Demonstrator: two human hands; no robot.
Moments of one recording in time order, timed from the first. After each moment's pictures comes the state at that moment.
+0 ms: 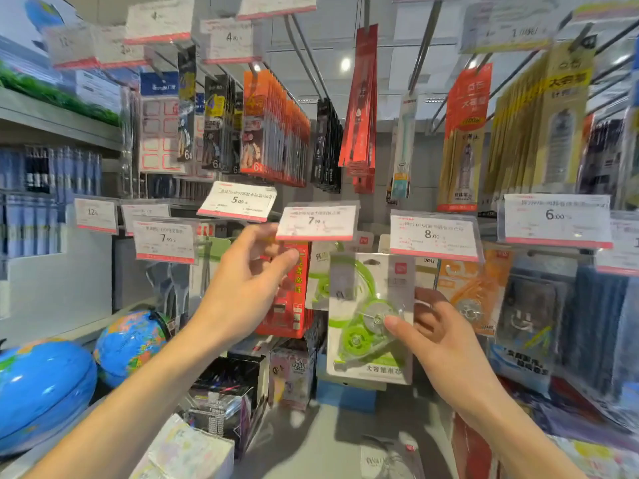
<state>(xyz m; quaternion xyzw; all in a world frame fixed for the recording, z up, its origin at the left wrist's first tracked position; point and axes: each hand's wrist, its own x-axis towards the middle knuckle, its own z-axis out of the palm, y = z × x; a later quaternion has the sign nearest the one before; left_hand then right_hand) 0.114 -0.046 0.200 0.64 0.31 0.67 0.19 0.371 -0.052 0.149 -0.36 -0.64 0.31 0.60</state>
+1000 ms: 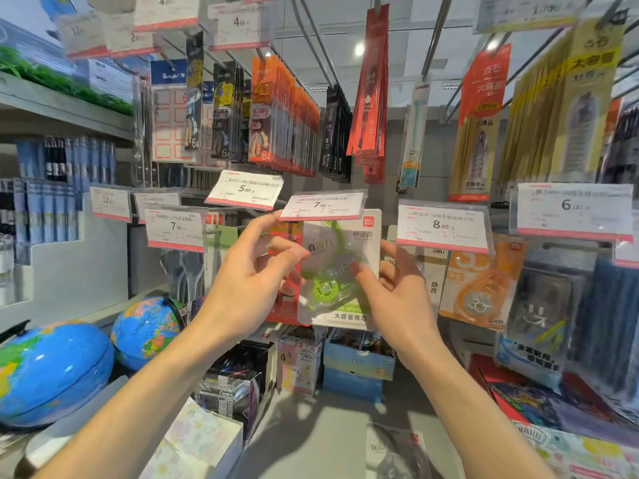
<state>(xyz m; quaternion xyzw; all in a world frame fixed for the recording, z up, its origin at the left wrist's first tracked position) 0.118 -0.060 0.196 0.65 0.29 0.67 0.20 0.315 -0.010 0.173 -0.34 -0.65 0.26 0.63</state>
